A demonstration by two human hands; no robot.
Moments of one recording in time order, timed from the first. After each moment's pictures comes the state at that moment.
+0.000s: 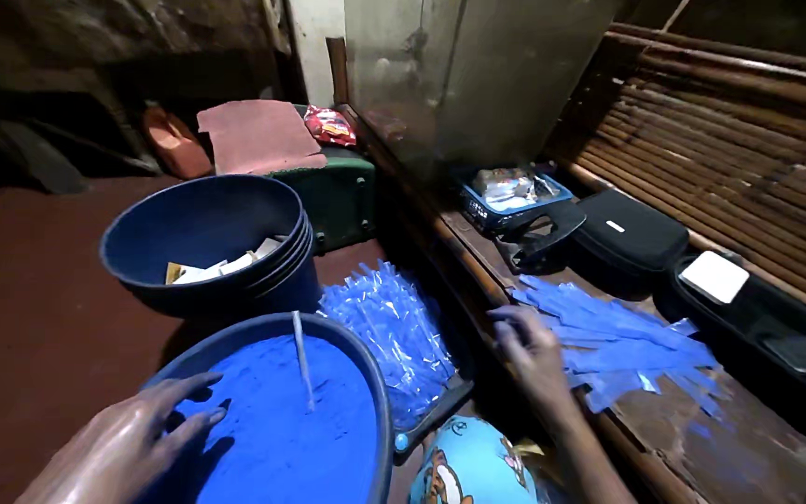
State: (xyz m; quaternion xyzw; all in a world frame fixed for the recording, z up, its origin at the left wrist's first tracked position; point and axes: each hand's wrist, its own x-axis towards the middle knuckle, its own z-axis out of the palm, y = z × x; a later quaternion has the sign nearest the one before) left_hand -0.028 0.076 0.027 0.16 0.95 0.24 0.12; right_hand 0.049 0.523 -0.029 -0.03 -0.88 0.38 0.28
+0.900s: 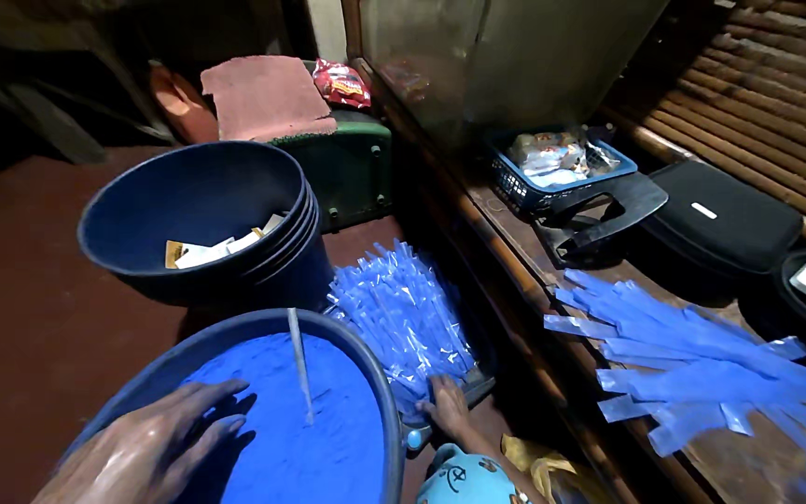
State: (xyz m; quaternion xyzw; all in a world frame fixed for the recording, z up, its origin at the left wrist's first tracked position) left_hand -0.032 0.100 0.019 0.22 0.95 0.20 0.12; right_hand -0.002 0.454 -0.274 -0.12 -0.92 0.30 -0.23
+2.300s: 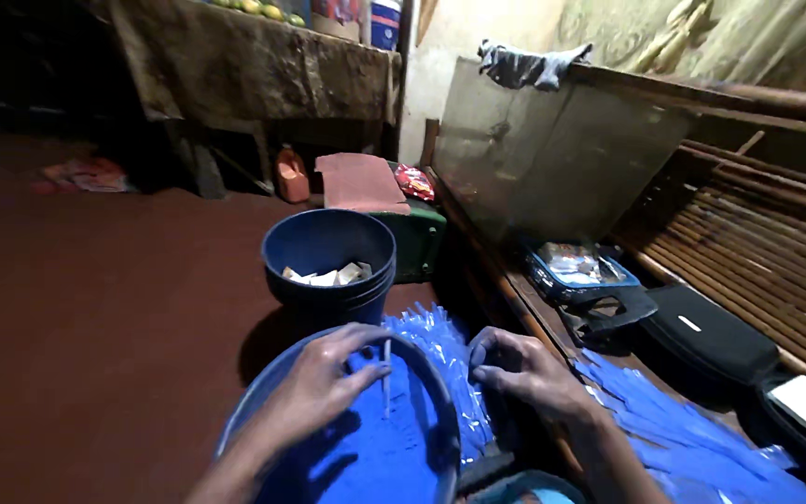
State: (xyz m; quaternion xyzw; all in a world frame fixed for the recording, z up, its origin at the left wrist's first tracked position) left_hand -0.026 0.121 0.043 0.32 0.82 0.45 -0.14; right_hand -0.010 0.436 0.073 0.31 -0.79 0.53 -0.02
